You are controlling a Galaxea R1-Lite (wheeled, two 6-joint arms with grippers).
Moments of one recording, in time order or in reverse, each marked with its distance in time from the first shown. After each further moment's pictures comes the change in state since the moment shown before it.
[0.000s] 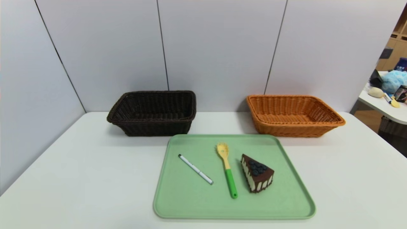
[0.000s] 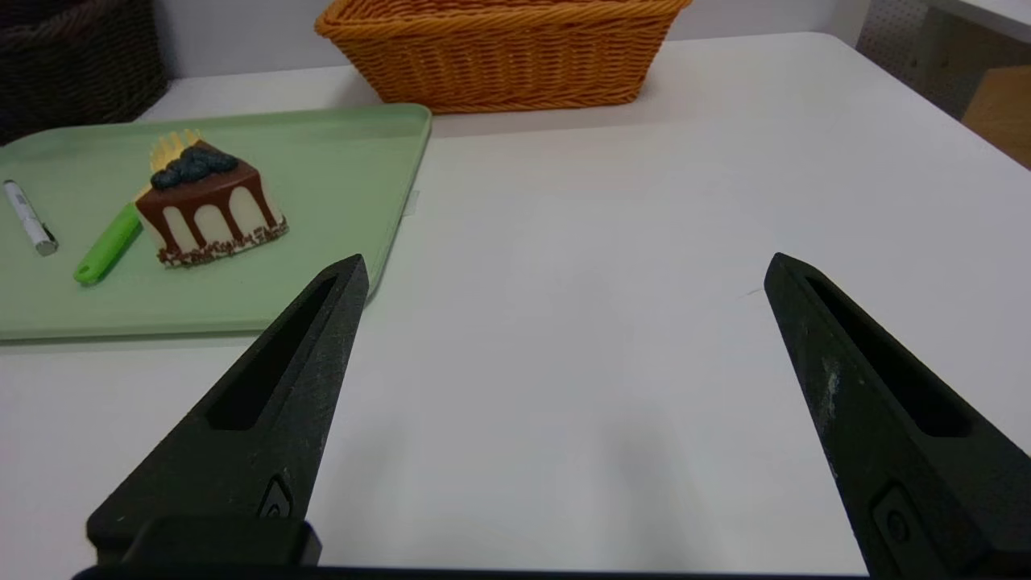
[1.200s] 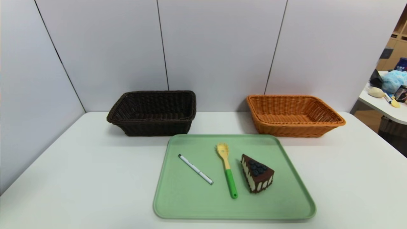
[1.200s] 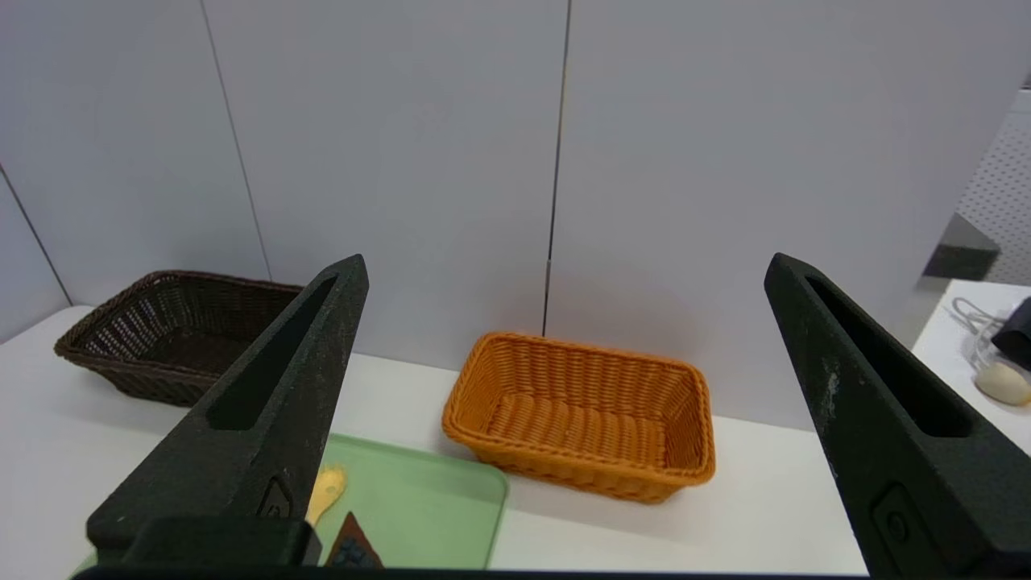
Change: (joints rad) left arm 0.032 0.874 -1.098 0.240 -0.007 0.022; right arm 0.031 0.914 -1.344 0.264 0.159 -0.097
